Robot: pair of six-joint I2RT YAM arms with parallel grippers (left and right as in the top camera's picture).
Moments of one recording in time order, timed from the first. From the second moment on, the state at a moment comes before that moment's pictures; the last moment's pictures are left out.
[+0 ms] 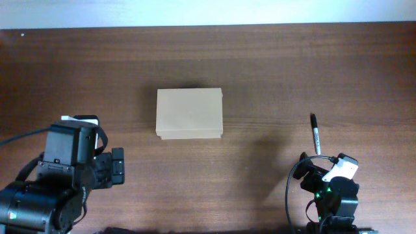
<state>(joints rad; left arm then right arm) -0.19 1.00 1.50 -1.59 -0.30 -0.16 -0.10 0.15 0.16 -0.56 0.08 0.35</state>
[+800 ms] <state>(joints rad) -0.10 0.59 1.07 -1.09 -0.30 -0.15 -0.10 0.15 0.16 -0.55 0.08 0.35</state>
